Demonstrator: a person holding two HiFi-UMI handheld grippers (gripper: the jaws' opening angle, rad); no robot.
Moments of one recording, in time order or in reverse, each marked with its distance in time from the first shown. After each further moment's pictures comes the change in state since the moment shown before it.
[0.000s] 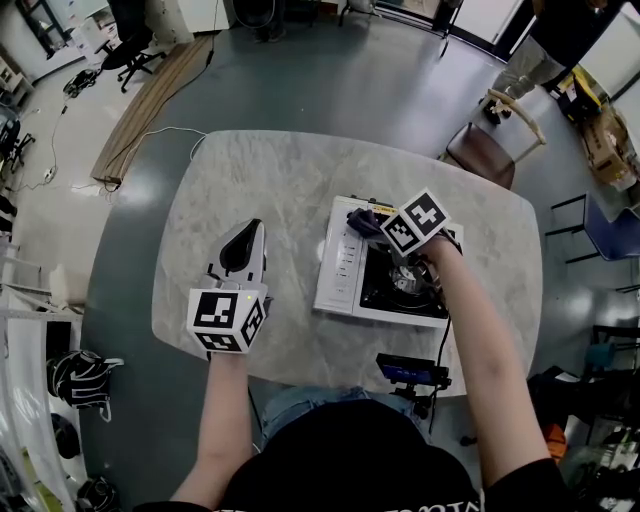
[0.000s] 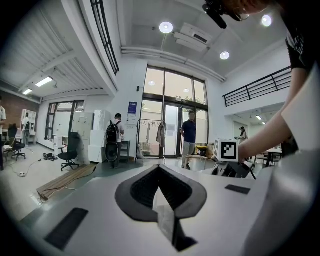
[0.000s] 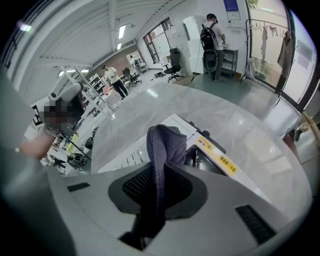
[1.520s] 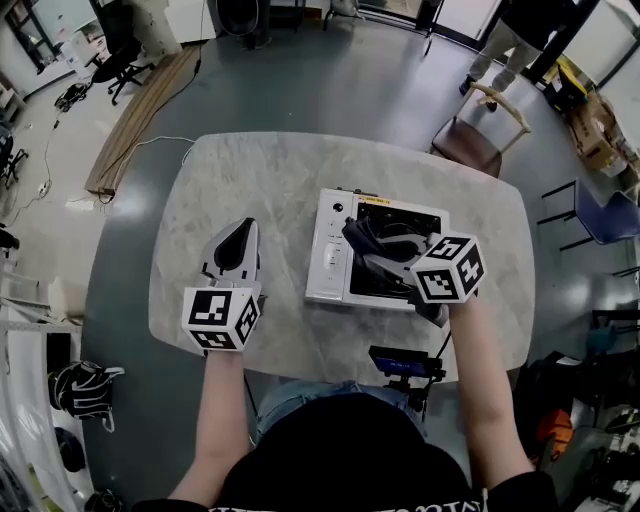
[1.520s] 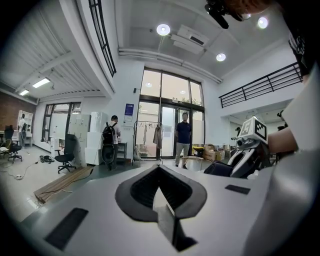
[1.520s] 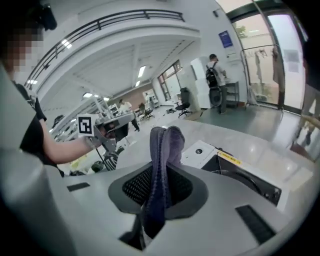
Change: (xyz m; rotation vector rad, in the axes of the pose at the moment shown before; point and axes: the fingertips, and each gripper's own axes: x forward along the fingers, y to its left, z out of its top) left arm -0.017 -0.016 0.006 0.019 -0.018 -0.033; right arm -0.092 0.096 -0.022 -0.050 -0.443 0.115
